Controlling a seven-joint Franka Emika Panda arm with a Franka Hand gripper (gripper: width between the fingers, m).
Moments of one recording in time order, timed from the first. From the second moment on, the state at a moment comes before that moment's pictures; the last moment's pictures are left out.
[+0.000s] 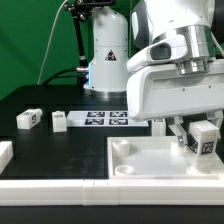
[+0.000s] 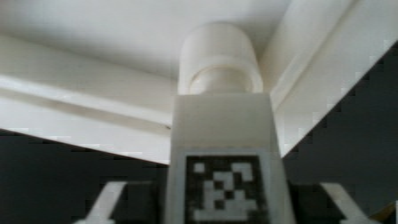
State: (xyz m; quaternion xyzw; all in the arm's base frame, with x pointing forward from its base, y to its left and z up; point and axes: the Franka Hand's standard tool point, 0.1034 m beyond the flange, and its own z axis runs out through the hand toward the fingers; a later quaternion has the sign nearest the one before) arm 0.630 0.119 0.072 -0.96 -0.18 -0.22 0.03
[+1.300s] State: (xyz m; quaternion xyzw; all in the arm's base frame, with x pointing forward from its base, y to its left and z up) arm 0.627 0.120 0.087 -0.96 -0.18 -0.19 0.03
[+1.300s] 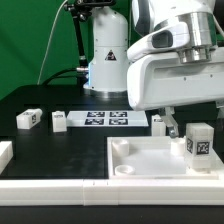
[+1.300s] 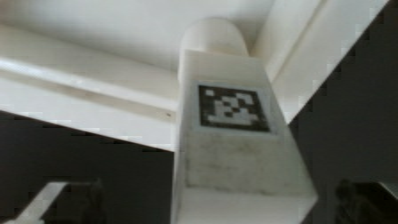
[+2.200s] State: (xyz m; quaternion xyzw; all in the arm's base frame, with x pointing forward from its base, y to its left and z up) arm 0.619 0.132 0.087 -0.99 -0.15 -0.05 0.05
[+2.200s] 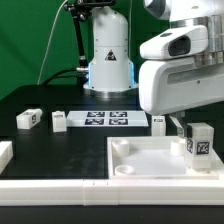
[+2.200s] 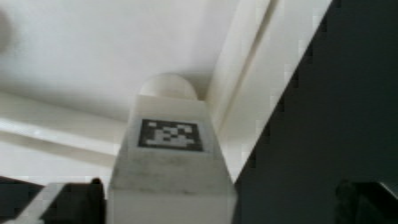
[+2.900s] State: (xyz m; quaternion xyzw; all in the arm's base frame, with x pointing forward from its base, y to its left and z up) arm 0.621 0.125 0.081 -0.99 -0.08 -0.05 0.04
